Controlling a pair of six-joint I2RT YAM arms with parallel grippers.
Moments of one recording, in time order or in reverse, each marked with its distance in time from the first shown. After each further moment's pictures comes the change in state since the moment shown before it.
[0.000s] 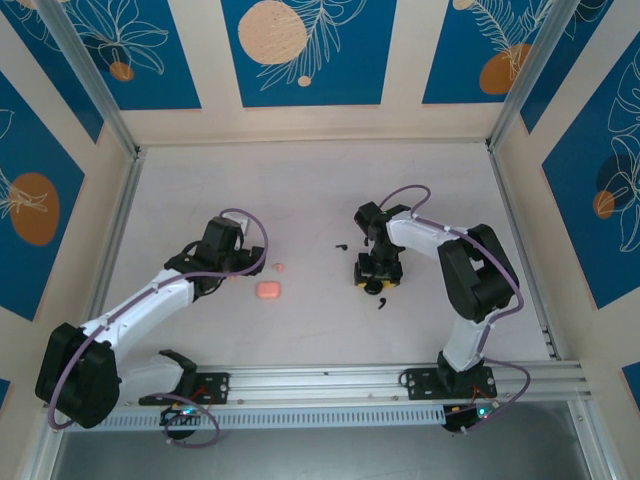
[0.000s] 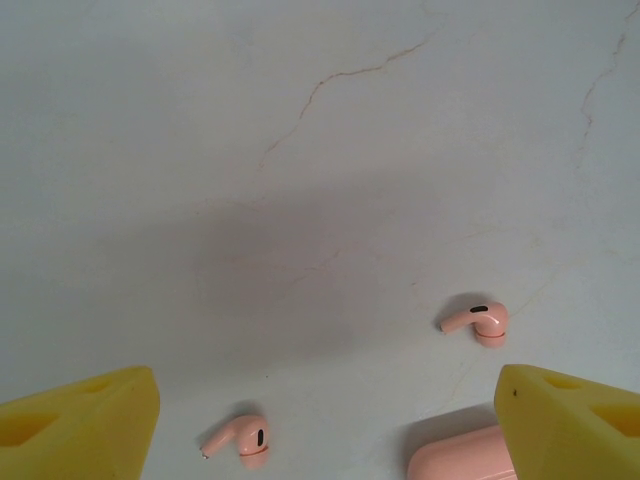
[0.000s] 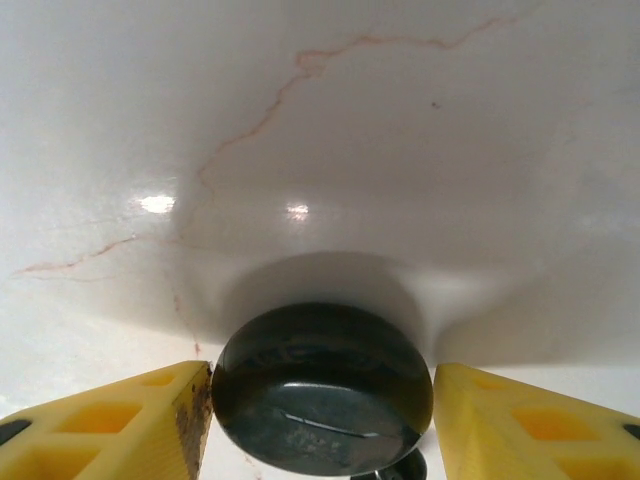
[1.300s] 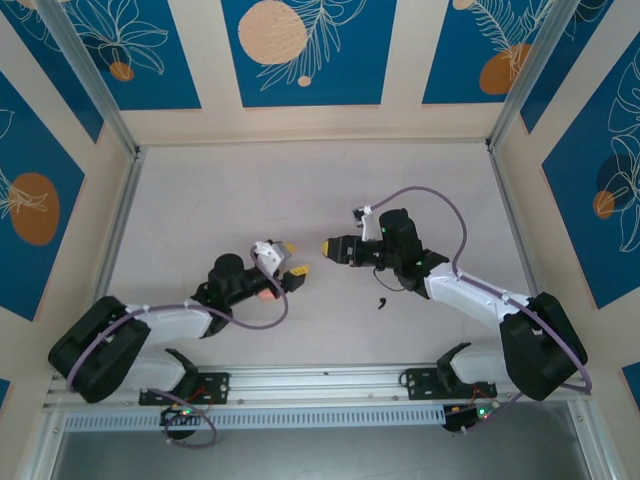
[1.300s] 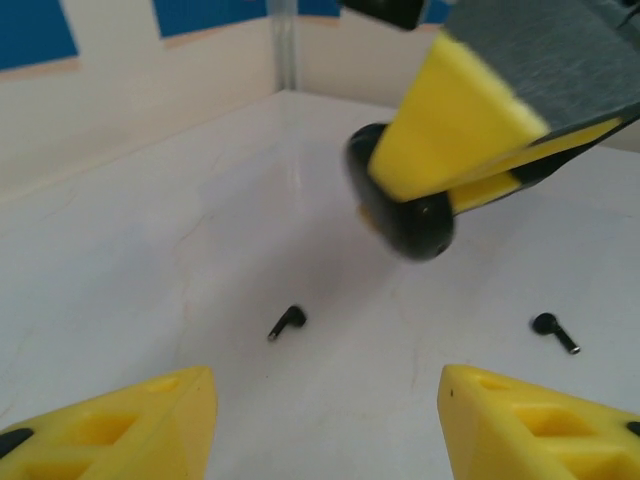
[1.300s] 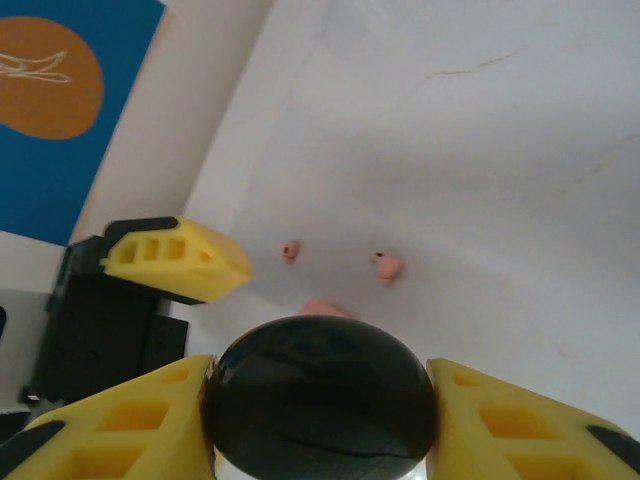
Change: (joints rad) left arm -0.198 0.164 -0.408 1.276 0.476 0.288; right arm 0.077 -0.526 -0.486 1.140 -0.377 0.190
